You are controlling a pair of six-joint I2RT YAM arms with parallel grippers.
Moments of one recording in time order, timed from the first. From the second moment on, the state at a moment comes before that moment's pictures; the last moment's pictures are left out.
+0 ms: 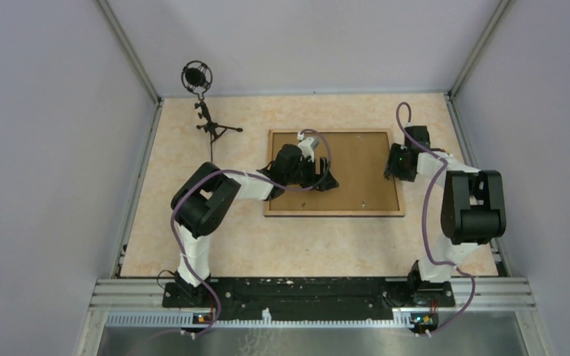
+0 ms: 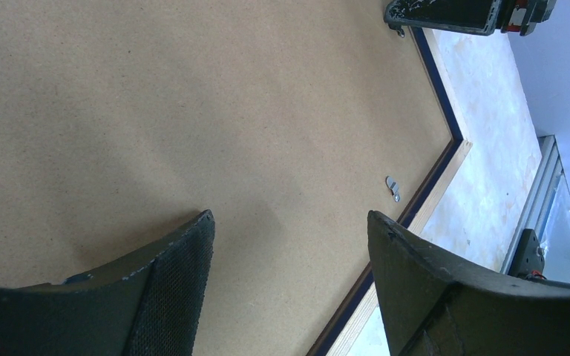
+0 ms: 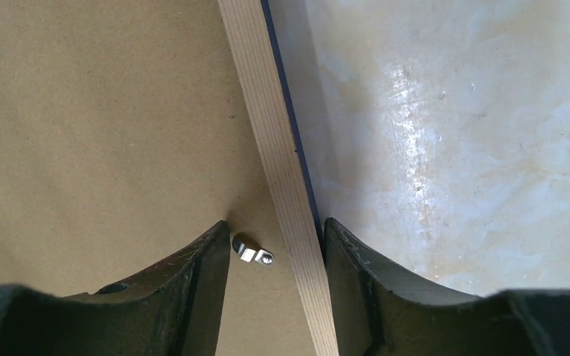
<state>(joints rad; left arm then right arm) -0.68 1.99 1.07 0.44 0.38 -0.57 0.01 1.71 0.99 -0.30 0.01 0.28</state>
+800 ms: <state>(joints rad) -0.68 1.99 1.06 0.46 0.39 -0.57 0.01 1.66 0.95 -0.33 0.01 0.24</state>
